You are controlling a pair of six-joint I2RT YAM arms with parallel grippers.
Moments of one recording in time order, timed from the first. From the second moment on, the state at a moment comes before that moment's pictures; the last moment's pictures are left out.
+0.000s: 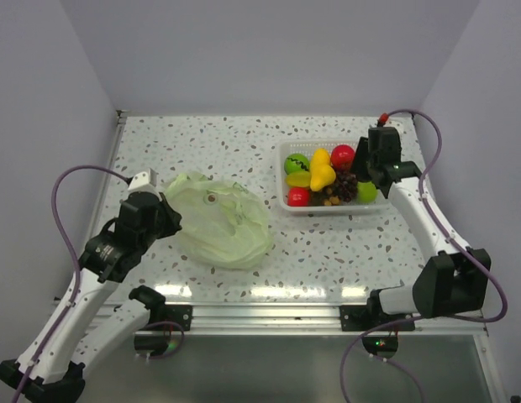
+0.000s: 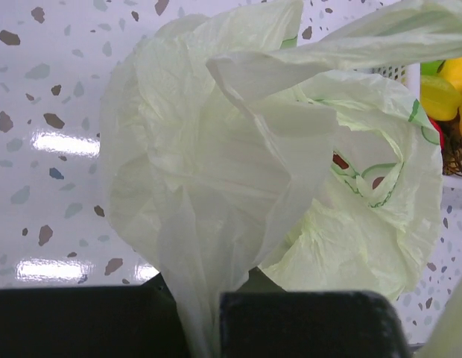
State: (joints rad) left arm -0.46 0.68 0.88 -0.83 -0.26 -0.64; right arm 0.16 1.36 1.17 -0.53 0.32 0.34
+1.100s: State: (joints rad) left arm -0.46 0.59 0.93 -0.92 -0.23 -0.65; right arm 0.11 0.73 1.41 -0.74 0.23 0.35
